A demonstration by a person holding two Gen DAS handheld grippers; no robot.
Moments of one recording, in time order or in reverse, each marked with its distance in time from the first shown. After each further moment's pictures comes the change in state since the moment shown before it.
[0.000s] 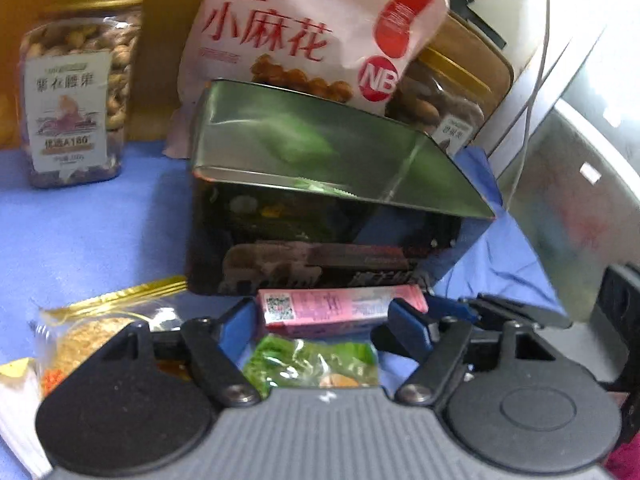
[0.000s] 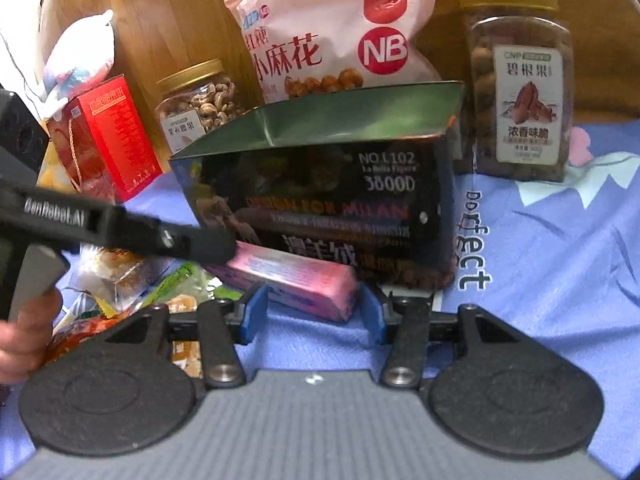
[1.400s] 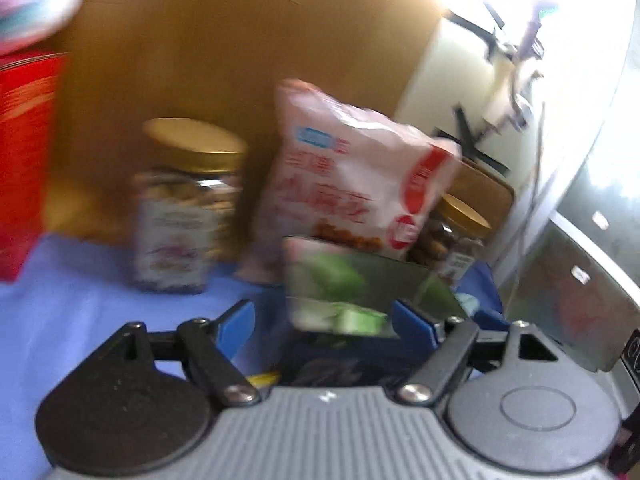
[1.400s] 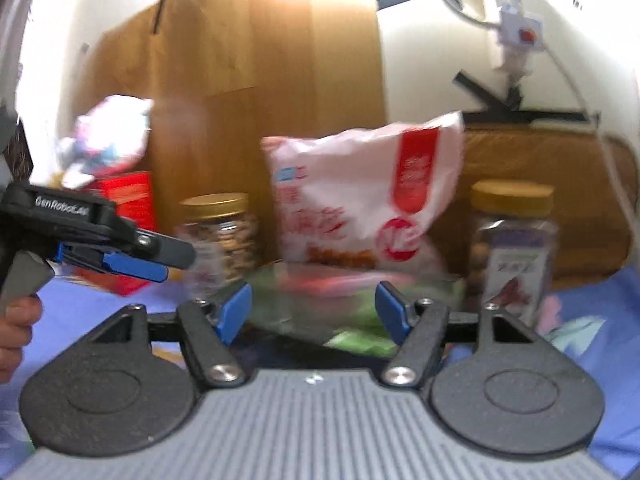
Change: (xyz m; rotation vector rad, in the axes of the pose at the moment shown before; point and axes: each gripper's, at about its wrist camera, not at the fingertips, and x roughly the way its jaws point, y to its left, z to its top) left arm -0.111 0.045 0.010 -0.094 -0.317 0.057; right arm -0.049 0.035 0.032 -0.111 -0.331 0.018
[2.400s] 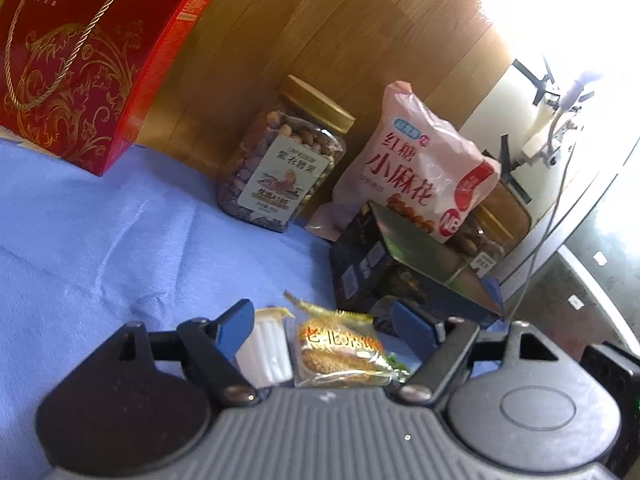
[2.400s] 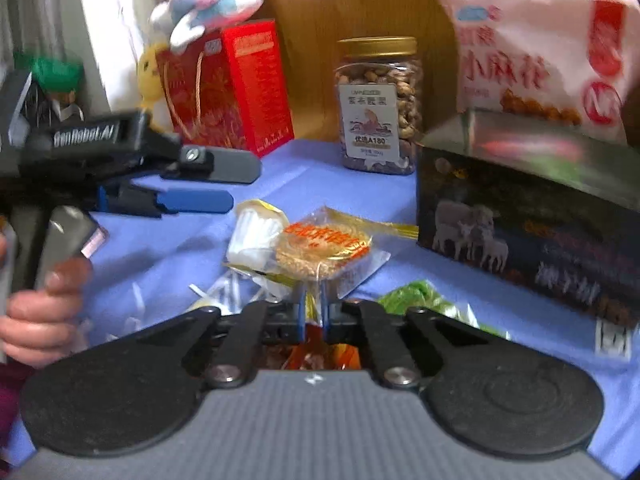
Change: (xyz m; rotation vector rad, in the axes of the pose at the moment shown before) left arm -0.044 0.072 -0.052 -0.195 -0.010 -0.038; right arm 0.048 0.083 -0.032 0.053 0.373 0.212
